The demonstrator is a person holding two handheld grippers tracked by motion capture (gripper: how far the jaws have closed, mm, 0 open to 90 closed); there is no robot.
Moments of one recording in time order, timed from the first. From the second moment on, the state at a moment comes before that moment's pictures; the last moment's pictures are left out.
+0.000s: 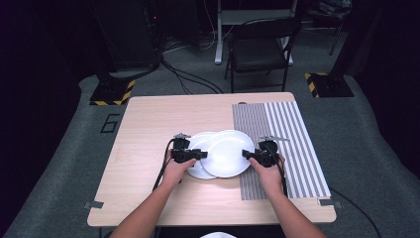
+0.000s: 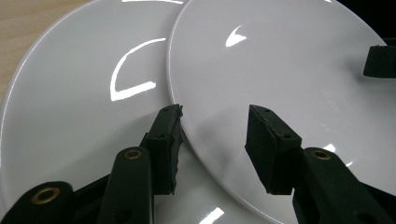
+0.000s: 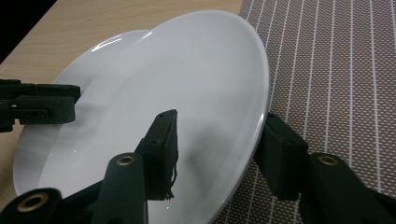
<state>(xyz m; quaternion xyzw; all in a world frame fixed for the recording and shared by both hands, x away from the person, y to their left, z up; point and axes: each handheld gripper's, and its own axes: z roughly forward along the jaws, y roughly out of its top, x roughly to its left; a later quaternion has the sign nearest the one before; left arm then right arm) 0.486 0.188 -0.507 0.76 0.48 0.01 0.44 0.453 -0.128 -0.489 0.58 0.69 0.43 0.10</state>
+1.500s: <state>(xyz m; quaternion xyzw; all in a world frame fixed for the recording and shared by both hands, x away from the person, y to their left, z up) 0.482 0.182 -0.509 0.76 0.48 0.02 0.43 0.428 -0.144 -0.503 0.59 0.67 0.45 0.07</state>
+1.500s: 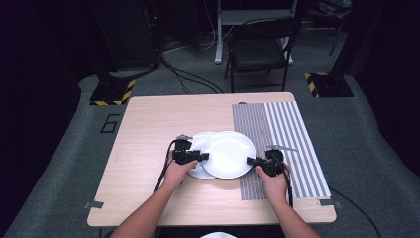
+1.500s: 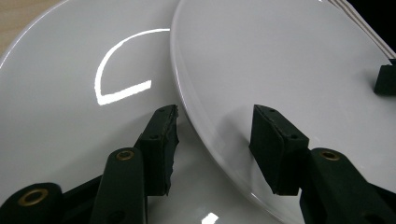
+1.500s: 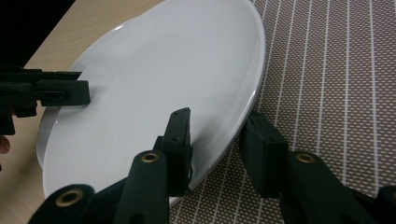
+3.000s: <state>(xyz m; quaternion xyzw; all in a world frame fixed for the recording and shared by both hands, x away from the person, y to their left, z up) 0.469 0.175 -0.510 0.76 0.48 0.01 0.44 0.398 -0.124 -0.510 0.61 0.65 0.45 0.04</state>
